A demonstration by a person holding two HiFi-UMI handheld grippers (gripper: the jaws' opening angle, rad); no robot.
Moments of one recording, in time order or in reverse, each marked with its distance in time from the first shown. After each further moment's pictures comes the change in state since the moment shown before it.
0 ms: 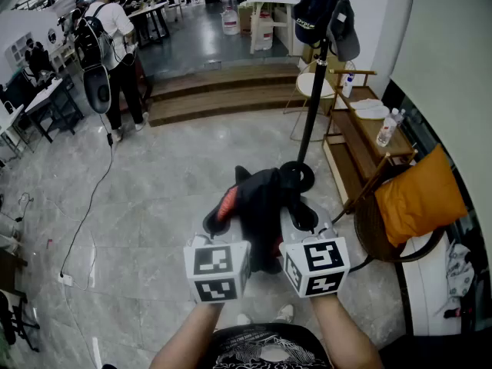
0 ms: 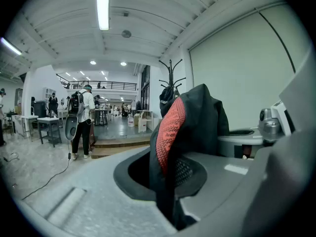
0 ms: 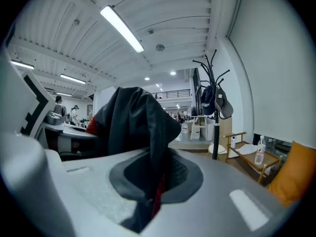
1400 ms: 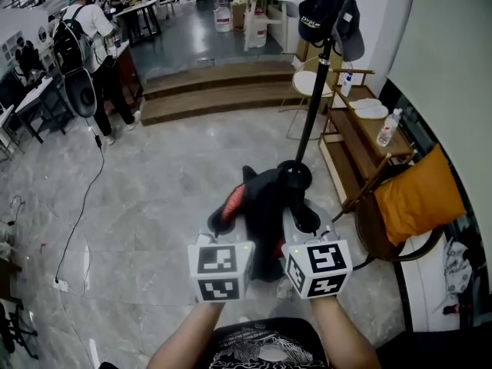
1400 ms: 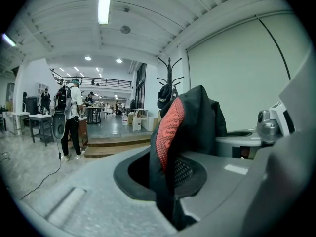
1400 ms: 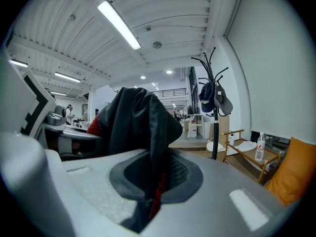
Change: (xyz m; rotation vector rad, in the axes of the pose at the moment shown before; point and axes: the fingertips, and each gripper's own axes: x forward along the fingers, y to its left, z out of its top) left arm 0.024 0.028 -0.012 -0.004 0.017 -0.077; right arm 0.033 0.016 -0.011 0.026 0.015 -0.043
